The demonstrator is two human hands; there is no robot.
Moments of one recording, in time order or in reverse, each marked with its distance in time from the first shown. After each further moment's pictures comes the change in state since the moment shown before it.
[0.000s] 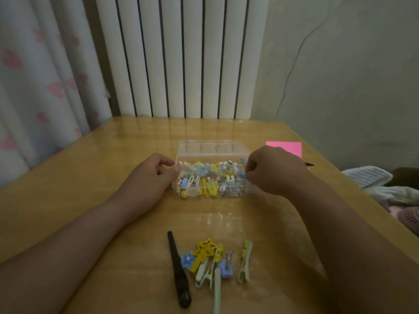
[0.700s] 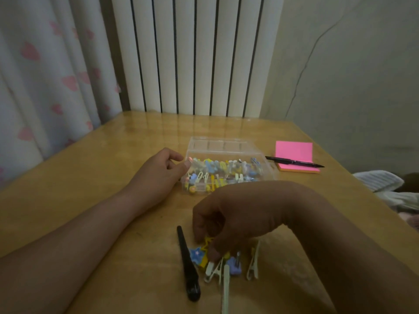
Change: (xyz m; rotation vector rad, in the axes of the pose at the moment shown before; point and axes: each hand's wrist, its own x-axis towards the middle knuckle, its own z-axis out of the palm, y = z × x) left_hand -0.001 0.002 -0.002 -0.001 0.004 -0.016; right_hand -0.045 -0.068 -0.016 0.220 -0.874 -0.613
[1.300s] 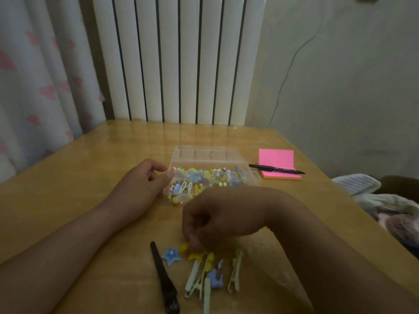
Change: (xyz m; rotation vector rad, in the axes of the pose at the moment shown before) left_hand 0.000 -0.001 0.001 -0.021 -0.001 0.013; right_hand -0.003 0.015 -0.006 0.003 0.113 -0.027
